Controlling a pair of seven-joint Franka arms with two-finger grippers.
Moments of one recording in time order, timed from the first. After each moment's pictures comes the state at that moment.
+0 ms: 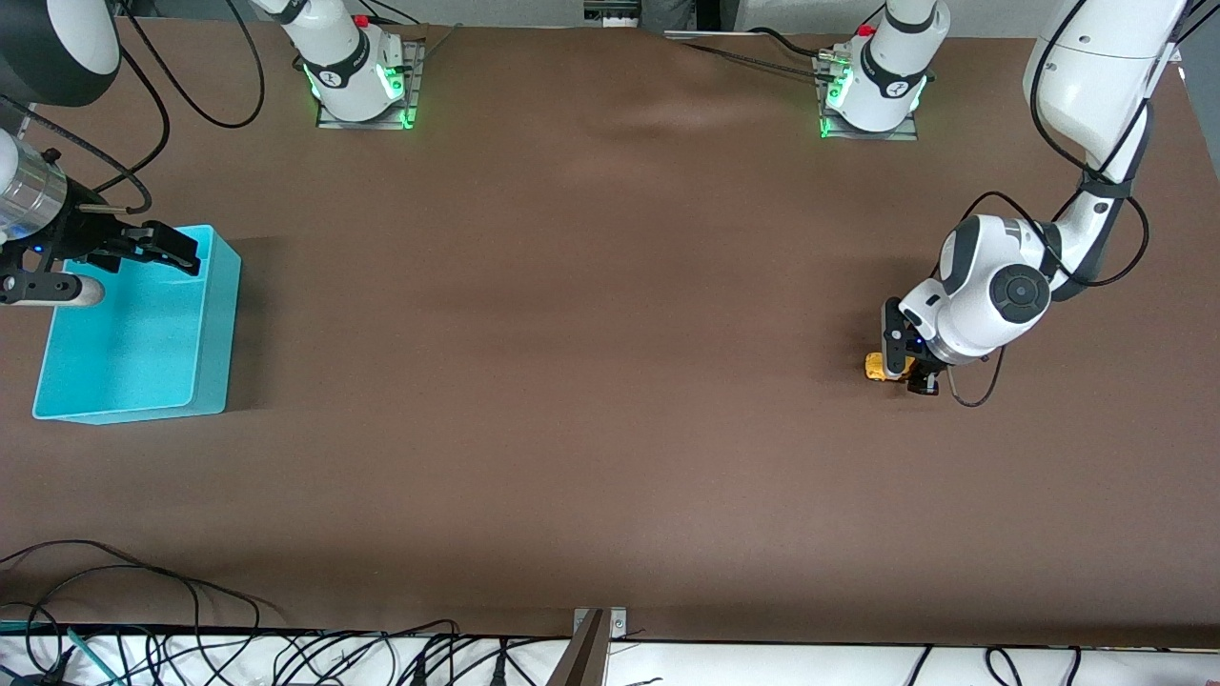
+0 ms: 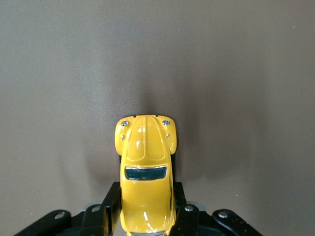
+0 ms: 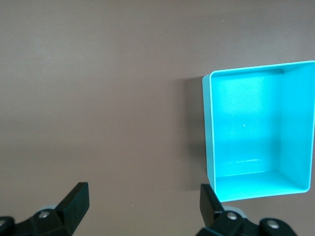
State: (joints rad) left arm 0.09 0.48 -0.10 -2.11 0.18 2.56 1.48; right arm 0.12 0.08 -0.11 -1.64 -0.03 1.66 0.02
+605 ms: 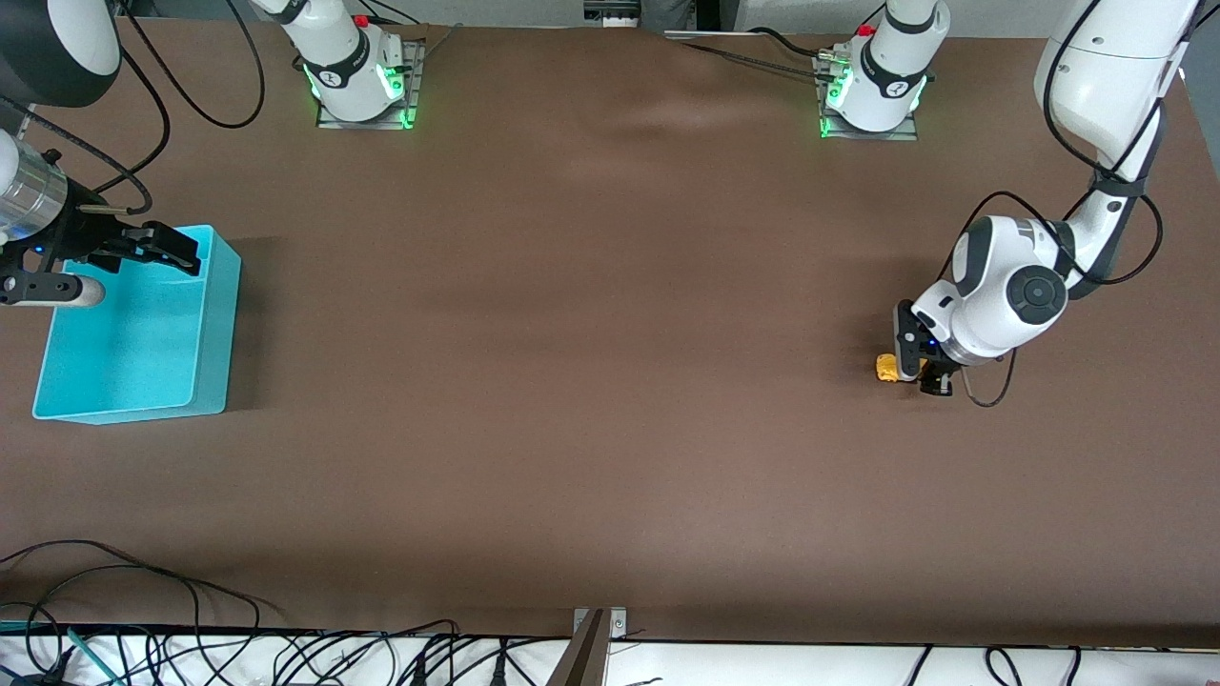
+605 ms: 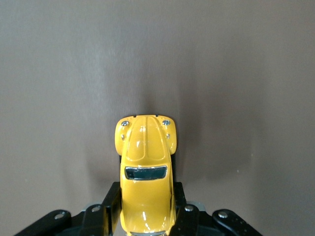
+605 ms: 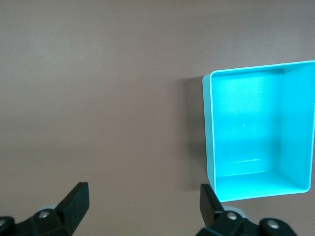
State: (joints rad) left arm 0.15 0.48 -0.10 -2.11 0.18 2.56 1.49; right arm 0.12 0.08 -0.11 -1.64 -0.03 1.66 0.02
